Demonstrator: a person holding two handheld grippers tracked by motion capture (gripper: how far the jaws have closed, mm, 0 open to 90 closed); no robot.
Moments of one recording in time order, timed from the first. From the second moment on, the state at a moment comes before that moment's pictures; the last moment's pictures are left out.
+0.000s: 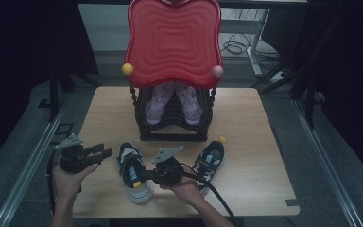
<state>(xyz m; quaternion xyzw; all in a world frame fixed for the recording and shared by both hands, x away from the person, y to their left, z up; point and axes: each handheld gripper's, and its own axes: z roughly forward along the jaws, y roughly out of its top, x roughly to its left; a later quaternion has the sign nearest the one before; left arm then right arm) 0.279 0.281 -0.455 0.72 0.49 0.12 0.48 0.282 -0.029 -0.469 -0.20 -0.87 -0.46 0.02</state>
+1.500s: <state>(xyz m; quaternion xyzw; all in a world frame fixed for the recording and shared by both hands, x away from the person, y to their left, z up) 0.276 0.290 -0.454 0.71 0.50 0.12 0.48 0.278 0.016 -0.488 -0.18 -0.86 -0.47 0.06</state>
